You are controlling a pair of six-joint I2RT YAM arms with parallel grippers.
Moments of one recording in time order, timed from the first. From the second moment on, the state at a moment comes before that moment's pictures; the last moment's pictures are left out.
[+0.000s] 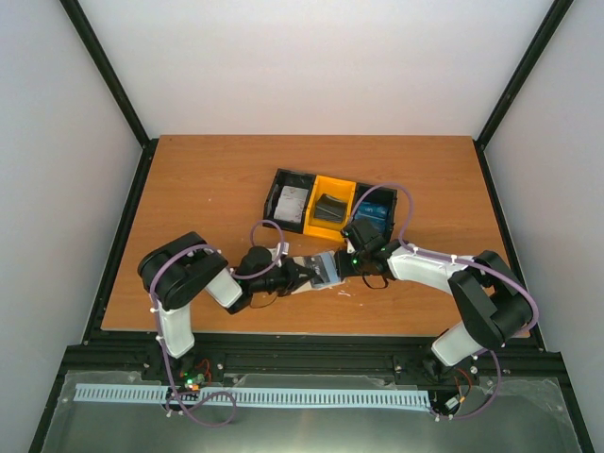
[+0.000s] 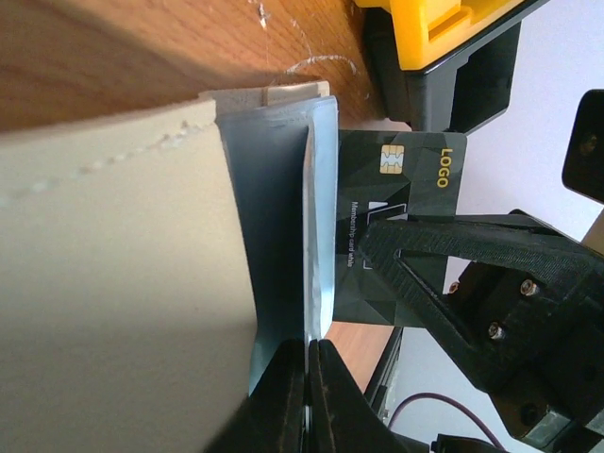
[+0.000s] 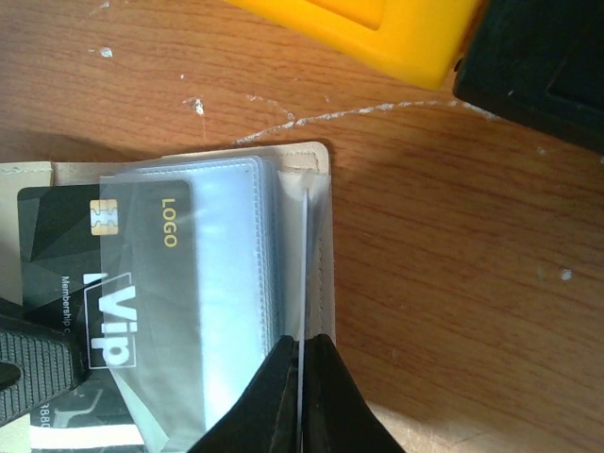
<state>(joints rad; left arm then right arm) -0.73 1.86 0.39 1.05 0.46 -1.35 0.64 1.53 0.73 -0.24 -0.13 0.49</state>
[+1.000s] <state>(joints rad) -0.77 1.70 0.72 0.20 0.35 -1.15 0.64 1.53 0.73 -0.22 -0.13 0.50</state>
